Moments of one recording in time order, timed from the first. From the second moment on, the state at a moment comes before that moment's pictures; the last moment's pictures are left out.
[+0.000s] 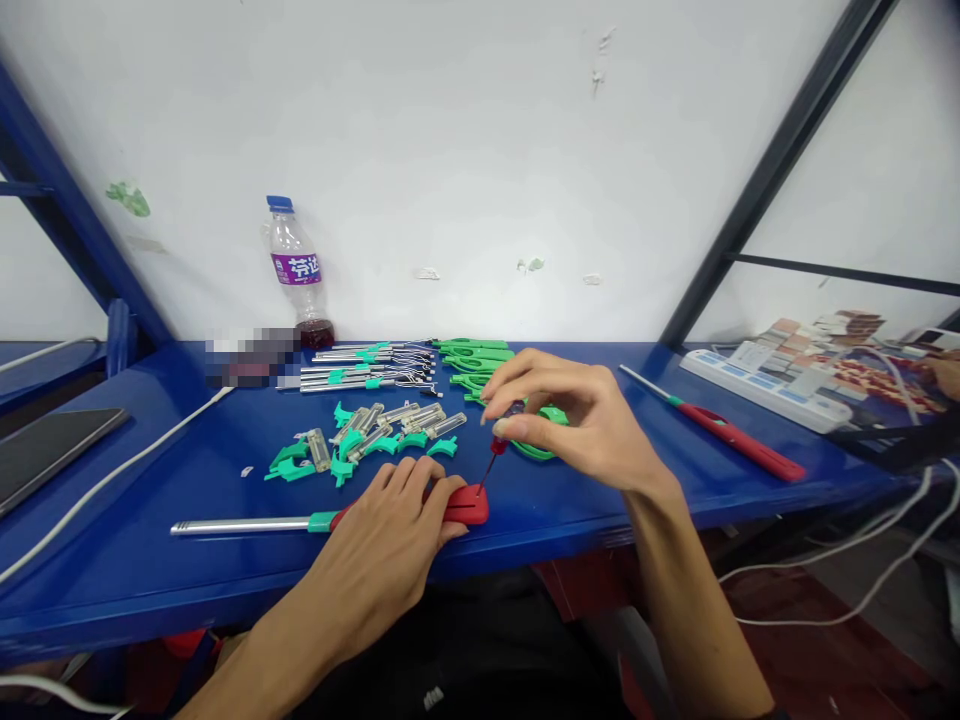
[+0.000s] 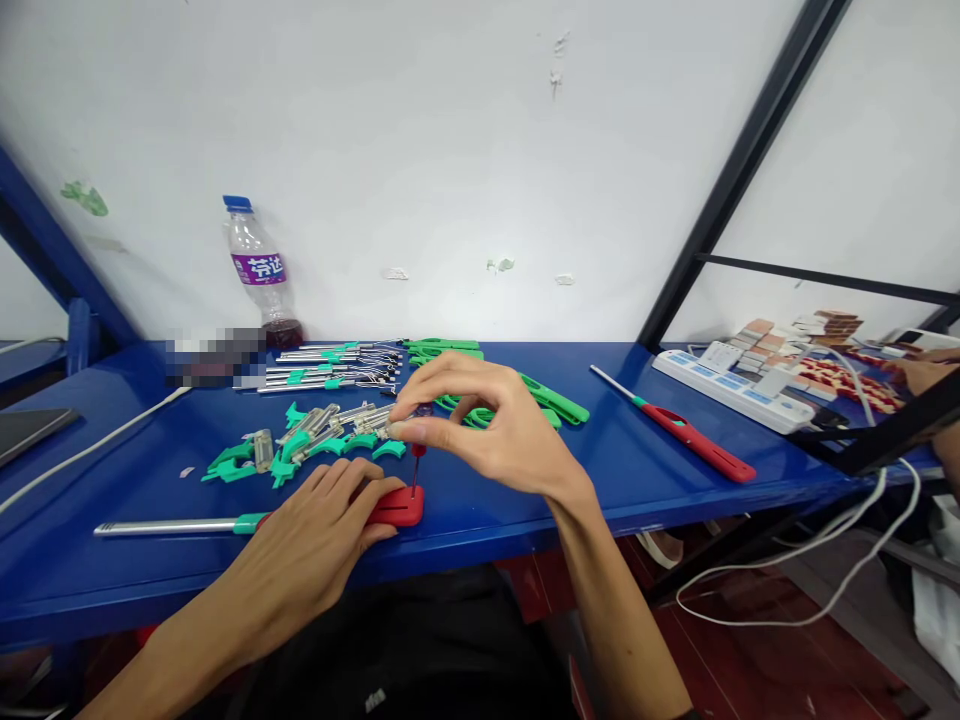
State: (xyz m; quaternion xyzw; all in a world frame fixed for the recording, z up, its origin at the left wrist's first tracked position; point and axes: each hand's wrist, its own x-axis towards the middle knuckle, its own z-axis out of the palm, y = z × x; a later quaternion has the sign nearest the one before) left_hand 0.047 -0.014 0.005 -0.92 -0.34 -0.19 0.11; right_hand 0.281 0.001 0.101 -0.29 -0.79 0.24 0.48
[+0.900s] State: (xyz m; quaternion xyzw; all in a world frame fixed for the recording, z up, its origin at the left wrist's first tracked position) left_hand 0.049 -0.014 0.007 -0.92 -0.35 -0.17 0.10; right_hand 0.284 0.012 0.093 -0.22 -0.81 0.29 0.47
